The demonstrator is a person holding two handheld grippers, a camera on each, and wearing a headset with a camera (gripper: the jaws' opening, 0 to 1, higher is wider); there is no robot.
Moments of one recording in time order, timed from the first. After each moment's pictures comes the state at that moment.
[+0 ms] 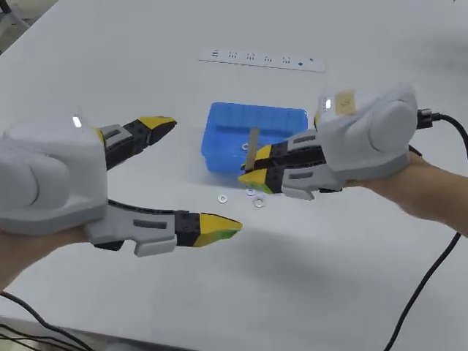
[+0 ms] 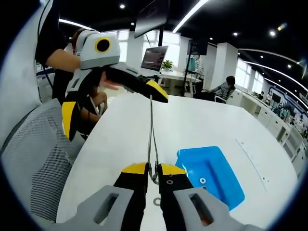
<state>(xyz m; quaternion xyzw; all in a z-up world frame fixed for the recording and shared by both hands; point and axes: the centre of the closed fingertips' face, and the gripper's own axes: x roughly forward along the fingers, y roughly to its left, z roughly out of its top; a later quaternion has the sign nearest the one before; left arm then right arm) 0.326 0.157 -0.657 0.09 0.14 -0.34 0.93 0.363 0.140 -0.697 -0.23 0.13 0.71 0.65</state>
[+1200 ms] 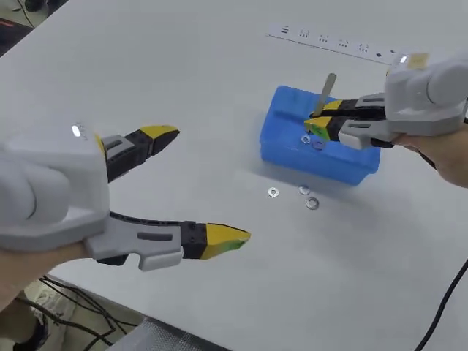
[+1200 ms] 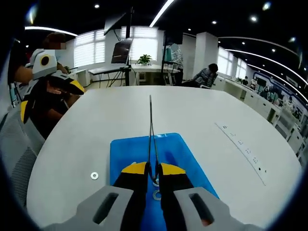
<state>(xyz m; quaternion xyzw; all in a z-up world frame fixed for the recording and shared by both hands) 0.304 0.202 -0.693 0.02 0.18 -0.26 0.95 0.475 0.167 -0.754 -0.21 0.17 0.66 0.70</state>
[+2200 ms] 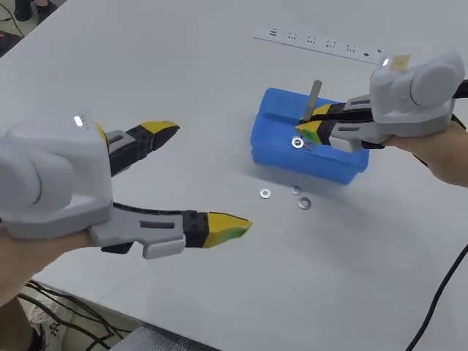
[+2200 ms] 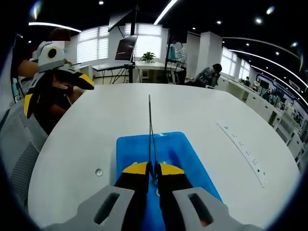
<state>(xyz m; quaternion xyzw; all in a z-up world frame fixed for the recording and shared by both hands) 0.330 0.198 -0.679 0.02 0.17 -0.27 0.95 0.467 0.158 -0.745 -0.23 0.17 0.66 0.69</state>
